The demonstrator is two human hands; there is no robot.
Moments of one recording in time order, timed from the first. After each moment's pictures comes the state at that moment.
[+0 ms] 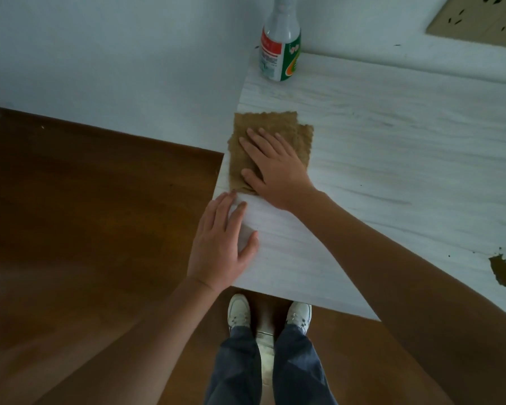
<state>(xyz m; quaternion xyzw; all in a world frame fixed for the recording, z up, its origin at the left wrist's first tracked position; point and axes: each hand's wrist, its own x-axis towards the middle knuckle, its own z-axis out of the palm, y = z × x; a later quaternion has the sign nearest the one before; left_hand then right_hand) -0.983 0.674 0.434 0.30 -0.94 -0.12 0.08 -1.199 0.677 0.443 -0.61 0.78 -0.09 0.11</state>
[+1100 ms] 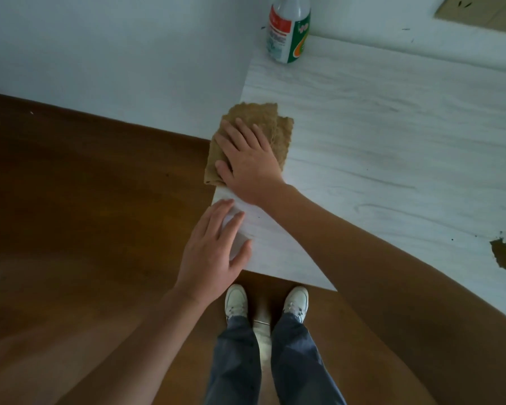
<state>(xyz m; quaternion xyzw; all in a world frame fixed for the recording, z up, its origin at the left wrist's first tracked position) -0.937 0.689 0.430 0.27 -0.94 -0.15 0.12 -1.135 0.650 0.442 -0.61 0.78 -0.06 0.10</state>
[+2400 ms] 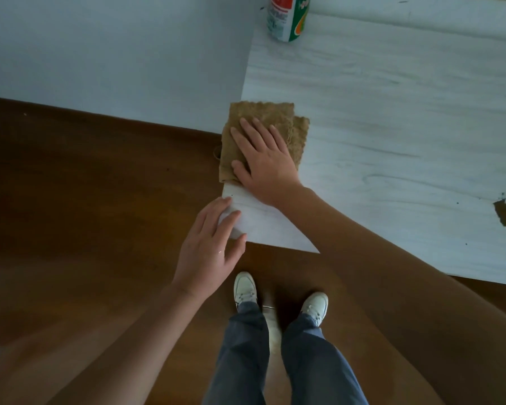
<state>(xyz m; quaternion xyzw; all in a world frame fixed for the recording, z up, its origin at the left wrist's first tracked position) -0.888 0.687 0.428 0.23 -0.95 -0.16 0.13 -1.107 0.690 0.442 -0.57 0.82 -0.07 0.10</state>
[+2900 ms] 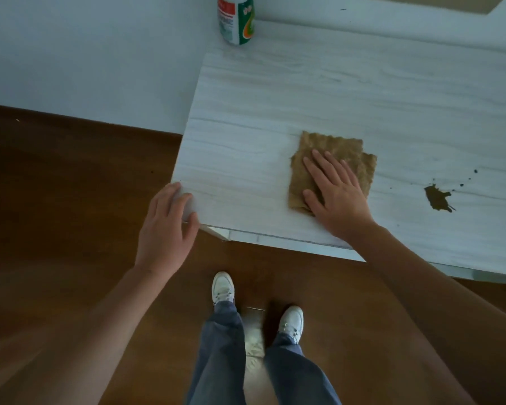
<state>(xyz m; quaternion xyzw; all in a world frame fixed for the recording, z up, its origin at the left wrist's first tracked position) -0.909 0.725 0.442 0.36 -0.92 -0.14 0.07 -1.205 0.916 0.445 -0.51 0.85 -0.07 0.09</state>
